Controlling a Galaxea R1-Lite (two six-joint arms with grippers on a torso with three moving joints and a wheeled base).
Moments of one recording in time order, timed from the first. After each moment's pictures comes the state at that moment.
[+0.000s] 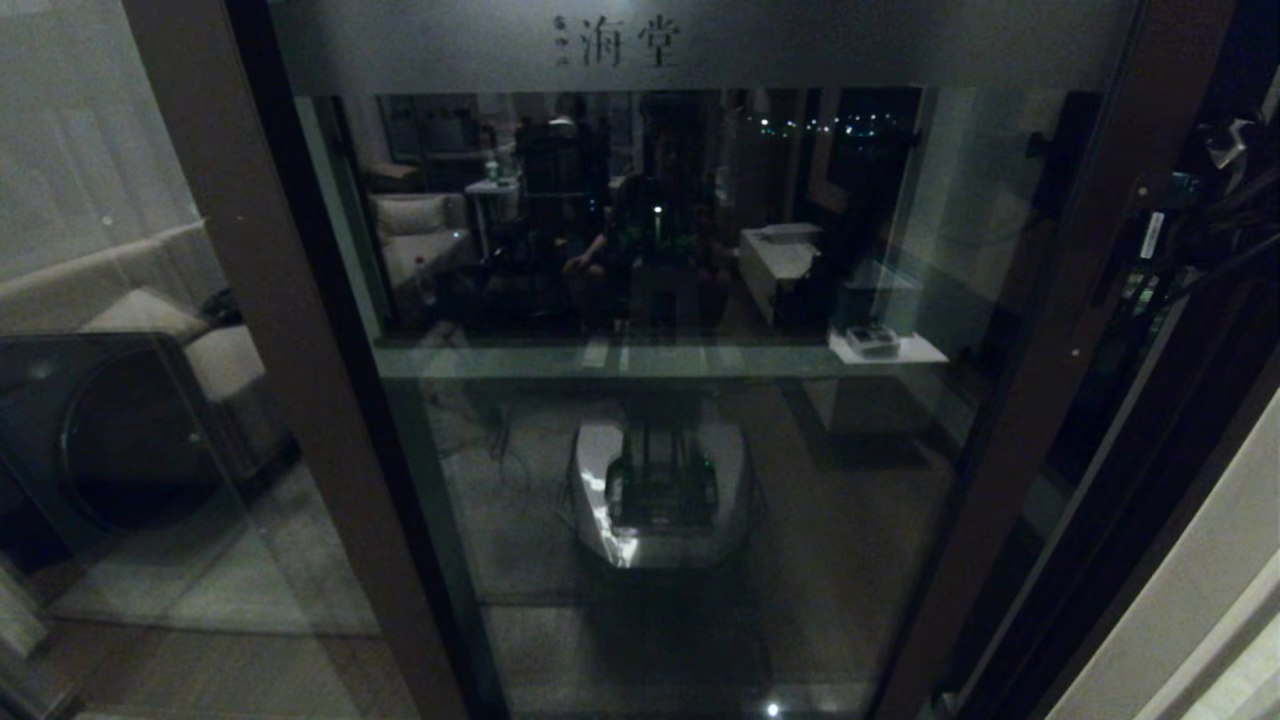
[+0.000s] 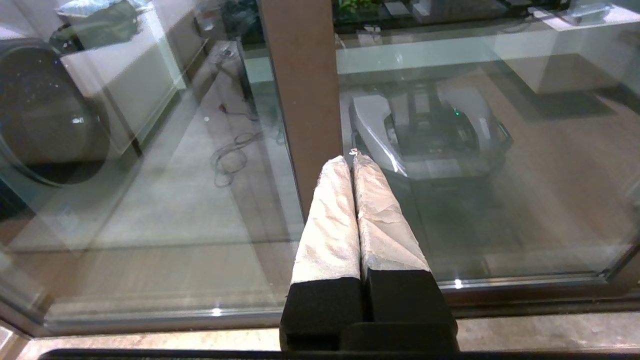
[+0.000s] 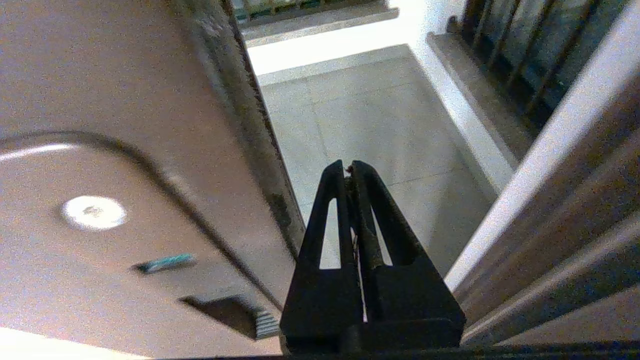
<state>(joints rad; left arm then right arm) 0.00 0.00 -0.03 0.09 -0.04 0.10 -0.29 2.04 -1.85 0.06 0.20 0.01</state>
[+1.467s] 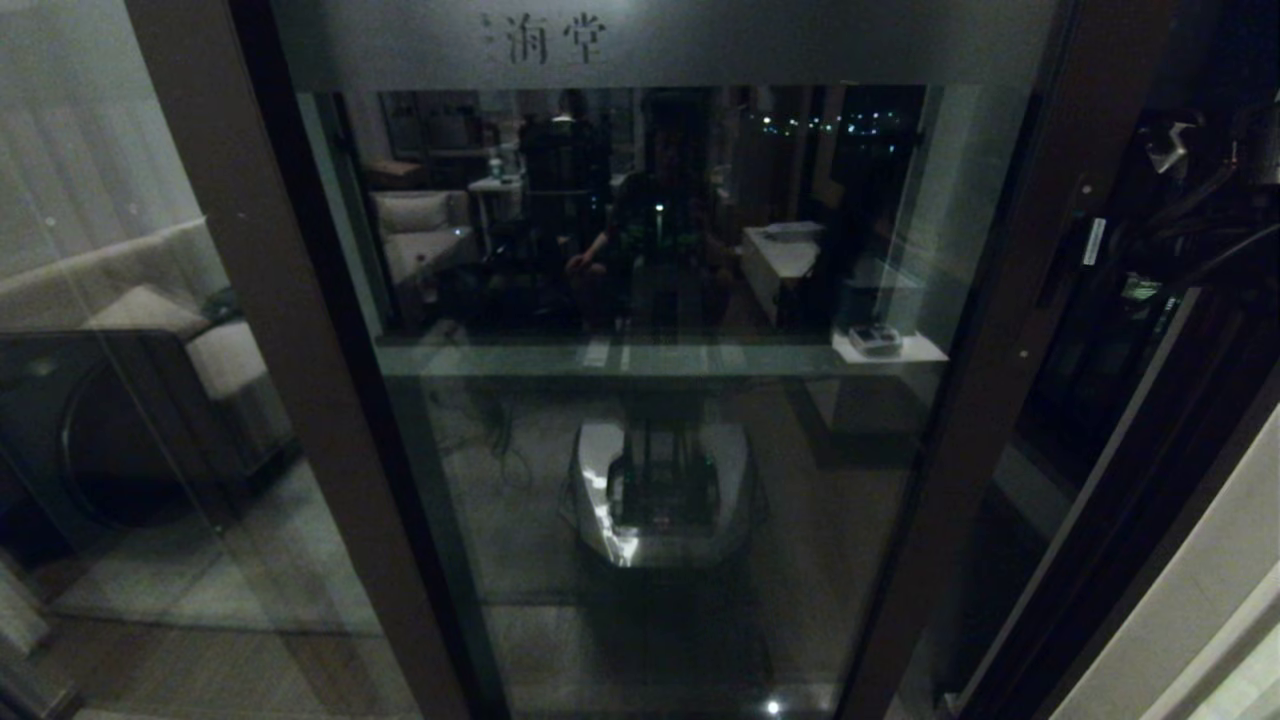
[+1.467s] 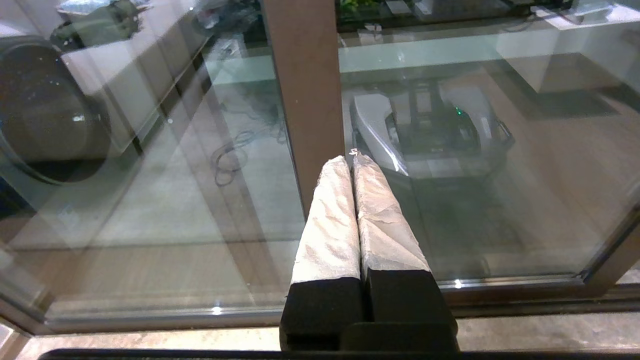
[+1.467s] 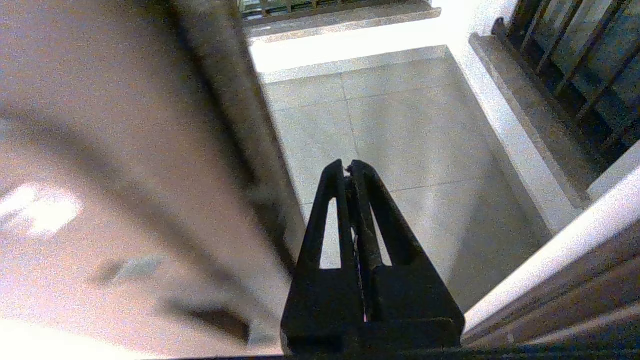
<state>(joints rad) 0.00 0.00 -0.03 0.09 -0.04 0.11 -0.21 1.96 -1.69 -0.03 0.17 0.03</state>
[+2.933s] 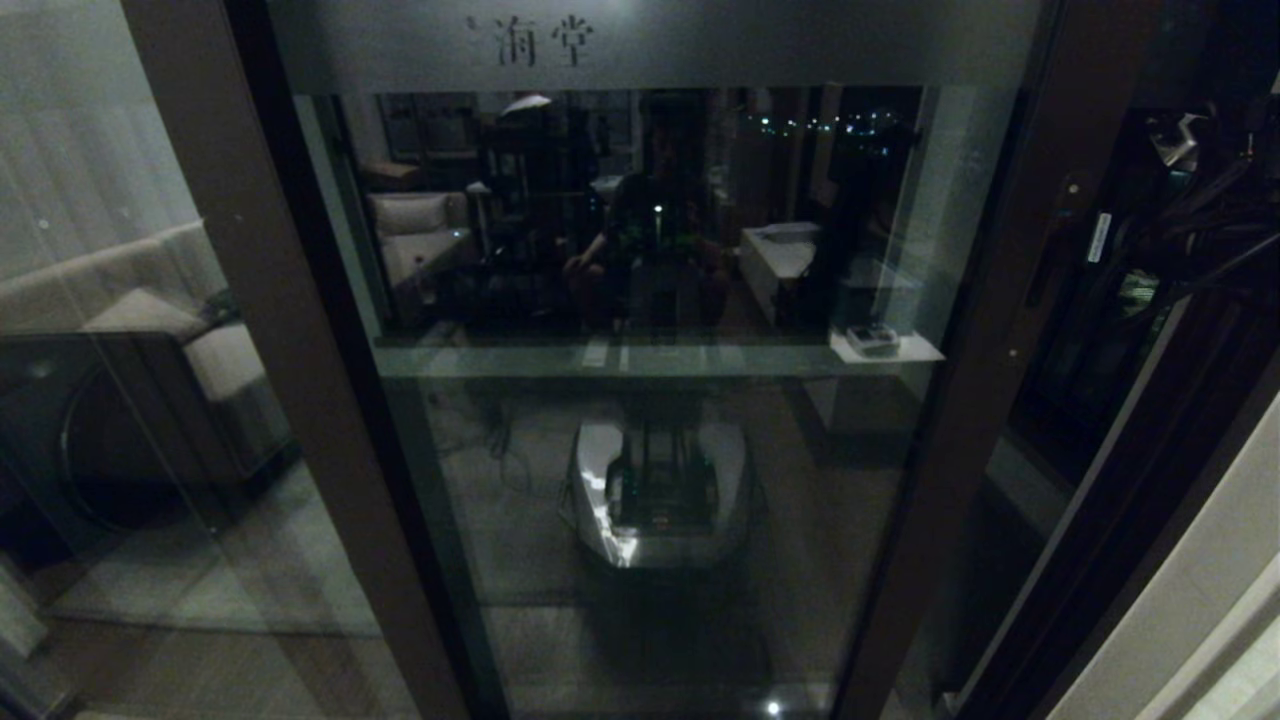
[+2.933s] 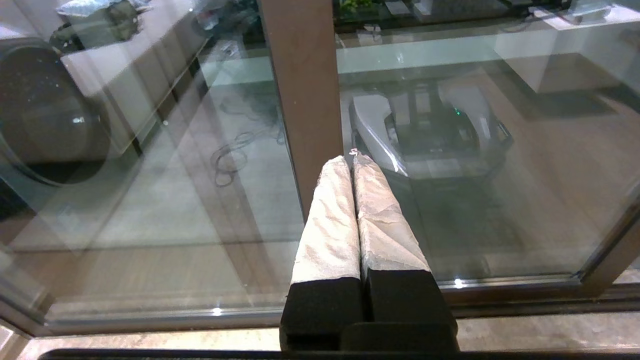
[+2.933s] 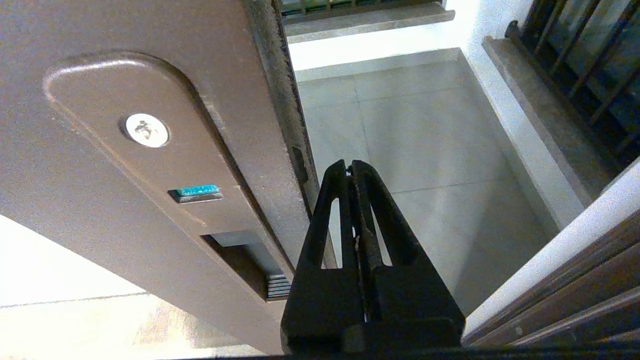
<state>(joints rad) 0.00 0.00 -0.03 0.09 -0.04 0.10 -0.16 1.92 -1.64 -0.04 0.19 0.03</state>
